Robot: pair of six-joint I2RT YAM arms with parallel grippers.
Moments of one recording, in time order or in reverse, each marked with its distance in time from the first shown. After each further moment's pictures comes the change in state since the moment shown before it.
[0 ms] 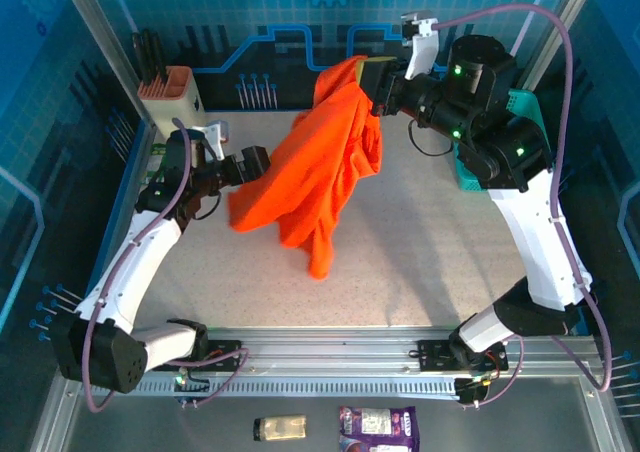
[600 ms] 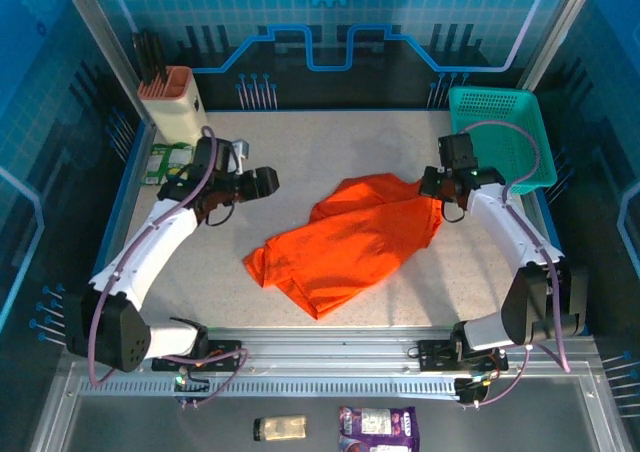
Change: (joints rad) left arm -0.093 0.128 -0.014 -0.147 -0.034 -0.016; right arm -0.469 -0.093 -1.078 0.125 0.158 0.095
